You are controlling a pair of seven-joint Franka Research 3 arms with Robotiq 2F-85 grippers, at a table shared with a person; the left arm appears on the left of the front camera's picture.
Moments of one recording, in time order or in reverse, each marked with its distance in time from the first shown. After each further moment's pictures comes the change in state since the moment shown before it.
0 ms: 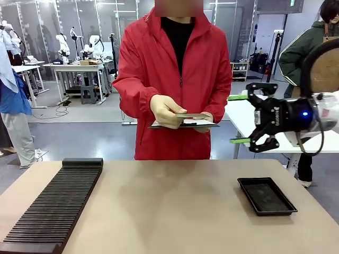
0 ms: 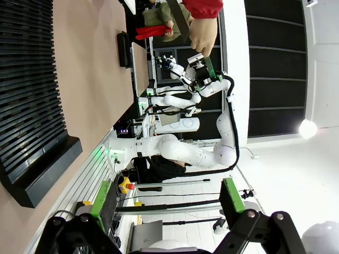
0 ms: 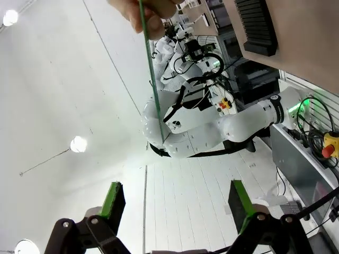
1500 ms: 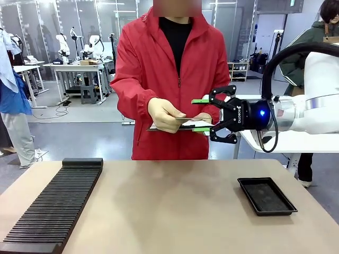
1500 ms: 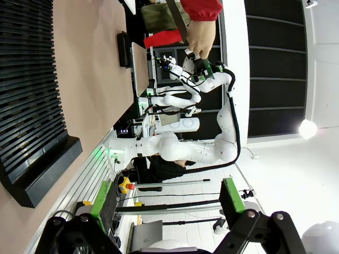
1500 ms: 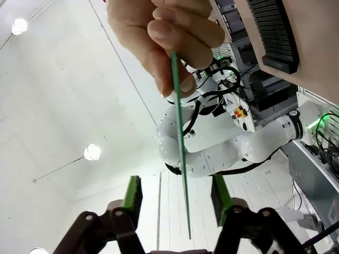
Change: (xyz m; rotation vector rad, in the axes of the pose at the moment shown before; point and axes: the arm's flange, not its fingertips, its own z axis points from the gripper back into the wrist) left arm 0.000 0.000 0.000 0.000 0.000 0.000; right arm 0.044 0.009 -0.051 0.067 -0.025 -0.035
